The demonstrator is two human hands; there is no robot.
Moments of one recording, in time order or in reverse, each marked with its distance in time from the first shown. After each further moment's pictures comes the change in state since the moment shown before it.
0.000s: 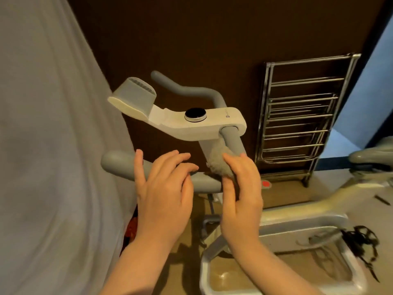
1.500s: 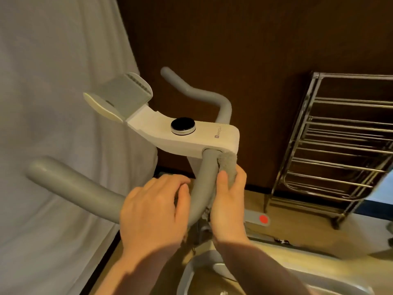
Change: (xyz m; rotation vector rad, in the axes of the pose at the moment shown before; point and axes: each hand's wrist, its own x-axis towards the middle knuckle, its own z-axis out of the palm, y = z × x) left_hand 0.048 0.089 0.066 0.206 0.008 -0.396; right_hand 0.104 0.069 -0.018 0.544 -0.316 0.765
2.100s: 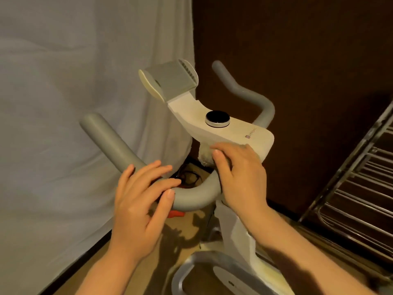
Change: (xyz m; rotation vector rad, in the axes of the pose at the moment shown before) left_hand -0.054 -0.024 0.008 -0.167 0.290 -0.054; right_hand 0.047 -0.032 -0.016 -0.845 -0.392 -0.828
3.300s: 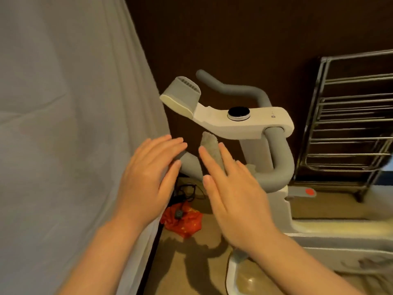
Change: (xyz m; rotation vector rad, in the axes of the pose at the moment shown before) left_hand 0.114 -0.141 -0.104 -0.083 -0.330 0.492; right_hand -0.039 -0.187 0.094 -0.241 -0.020 0.257
